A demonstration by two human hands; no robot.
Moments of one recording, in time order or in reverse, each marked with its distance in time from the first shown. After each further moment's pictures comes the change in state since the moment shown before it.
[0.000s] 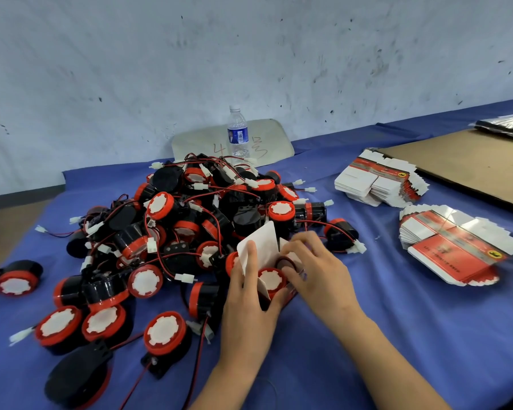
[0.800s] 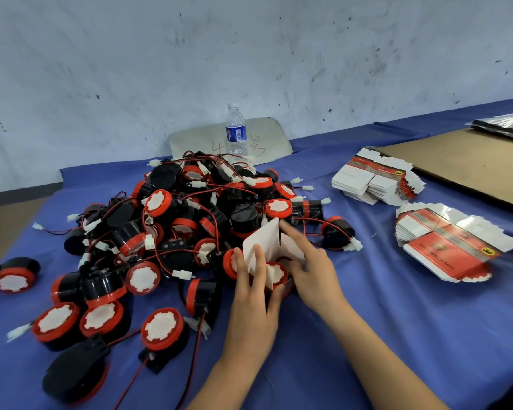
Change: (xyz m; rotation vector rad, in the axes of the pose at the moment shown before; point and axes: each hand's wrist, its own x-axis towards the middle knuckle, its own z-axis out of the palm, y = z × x) left_hand -0.003 -0.009 0.015 -0.002 -0.037 0.087; right_hand 0.005 0.000 0.008 0.423 -0.145 0.331
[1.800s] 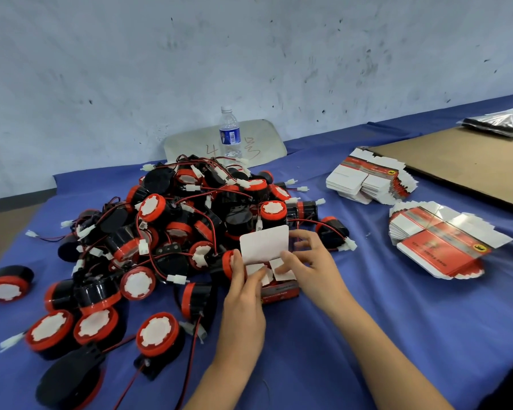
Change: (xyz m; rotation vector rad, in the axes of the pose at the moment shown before) left_hand 0.003 0.002 -0.009 0.059 0.003 -0.007; right_hand 0.003 0.000 -0.012 0.155 -0.015 0.019
